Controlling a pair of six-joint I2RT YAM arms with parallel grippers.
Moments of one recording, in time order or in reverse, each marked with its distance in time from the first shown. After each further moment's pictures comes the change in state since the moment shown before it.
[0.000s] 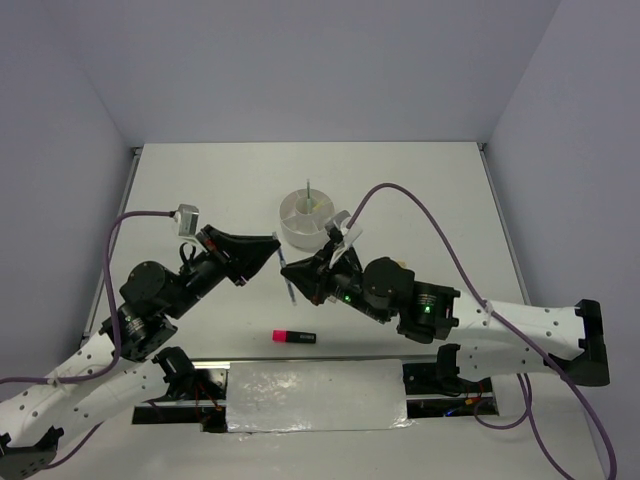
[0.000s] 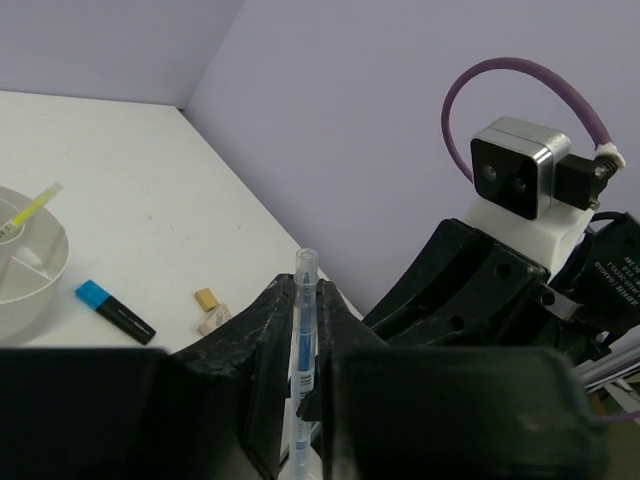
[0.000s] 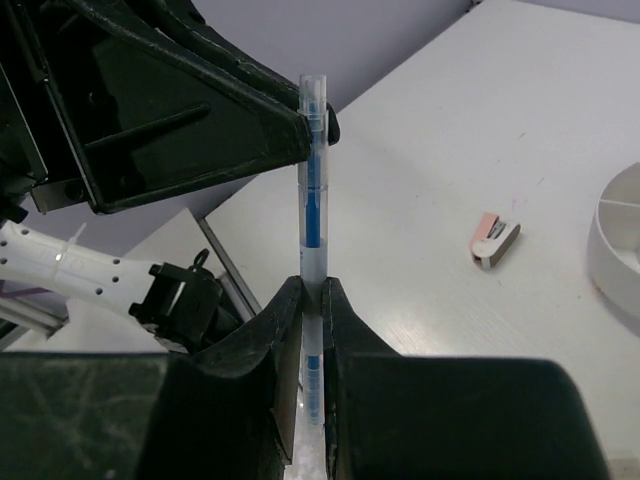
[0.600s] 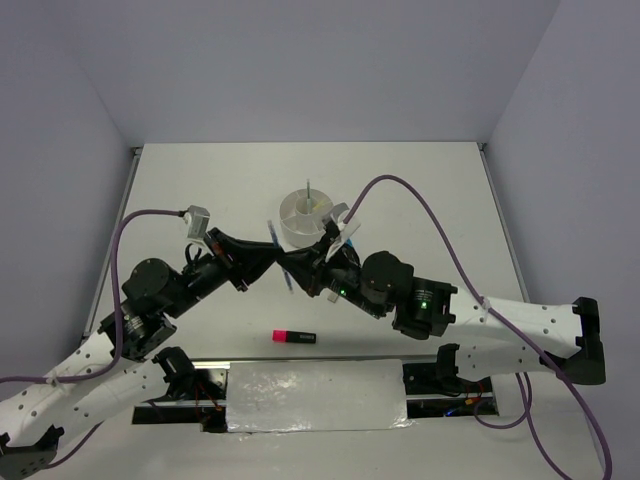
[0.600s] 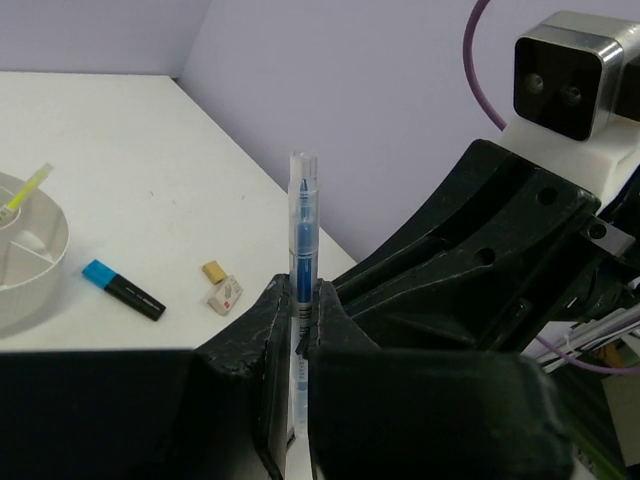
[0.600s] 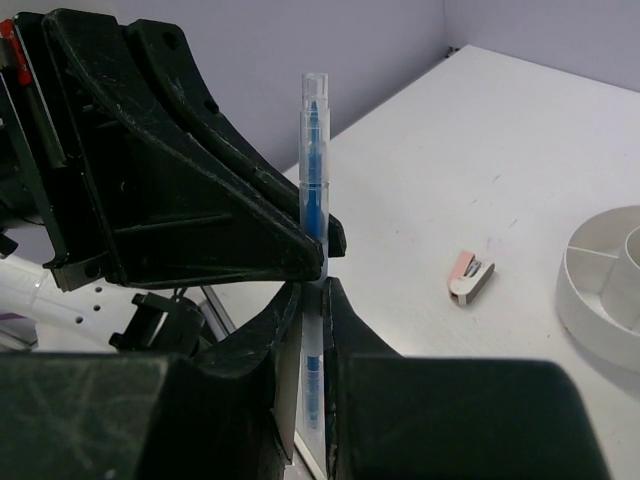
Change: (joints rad) left arm 0.002 0.009 0.019 -0.058 0.067 0.045; right arm 0.002 0.047 0.071 0.021 0.031 -0.108
